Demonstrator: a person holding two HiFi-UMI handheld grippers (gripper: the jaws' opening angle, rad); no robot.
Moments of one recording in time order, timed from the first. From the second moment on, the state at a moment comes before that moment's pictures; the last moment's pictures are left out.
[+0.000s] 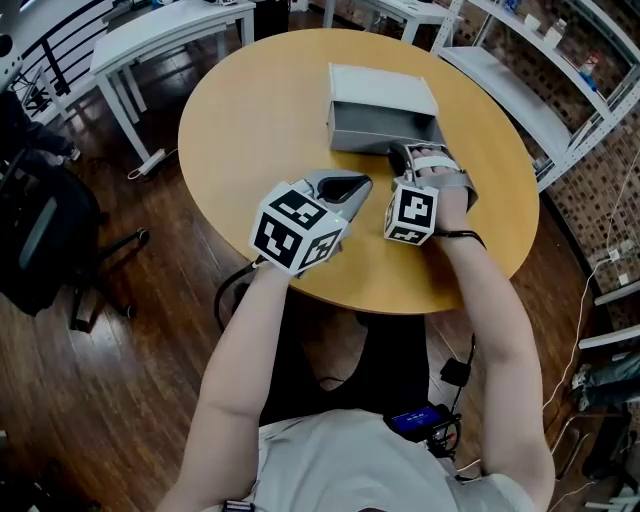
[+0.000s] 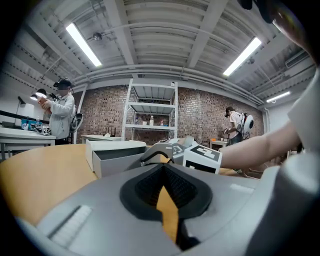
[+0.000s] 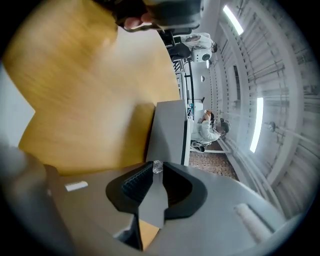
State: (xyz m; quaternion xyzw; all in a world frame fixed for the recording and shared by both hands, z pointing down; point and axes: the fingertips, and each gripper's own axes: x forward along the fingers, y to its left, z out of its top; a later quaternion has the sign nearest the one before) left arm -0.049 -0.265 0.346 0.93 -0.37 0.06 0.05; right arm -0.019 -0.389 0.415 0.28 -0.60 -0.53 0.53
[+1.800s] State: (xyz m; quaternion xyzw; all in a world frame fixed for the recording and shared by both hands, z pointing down) left arm -0.022 -0.267 0.350 0.93 -0.36 0.06 0.05; right arm 0.032 -0.291 0.352 0.22 -0.97 0.01 0.07
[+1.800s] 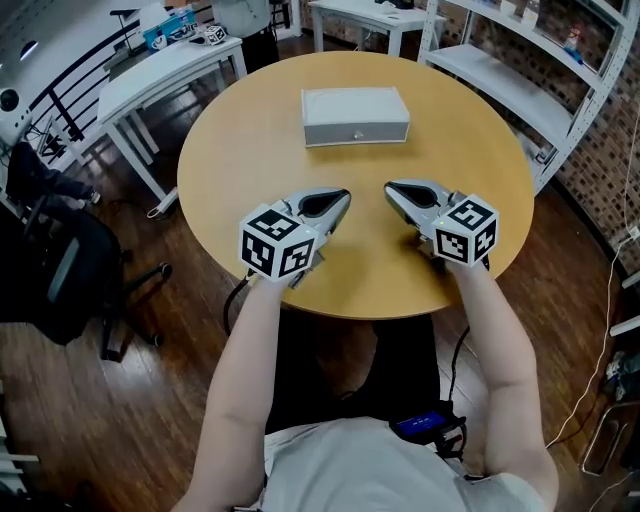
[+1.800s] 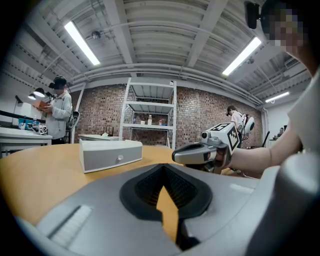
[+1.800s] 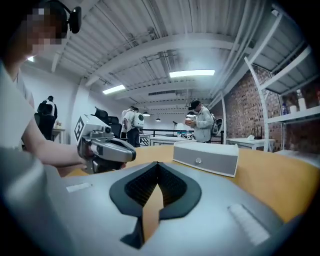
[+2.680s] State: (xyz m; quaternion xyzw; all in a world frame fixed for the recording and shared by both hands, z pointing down) left arm 0.002 -0.273 0.349 0.93 -0.35 0.06 0.04; right arm 0.035 -0.294 0.354 0.20 -0.98 0.05 0.05
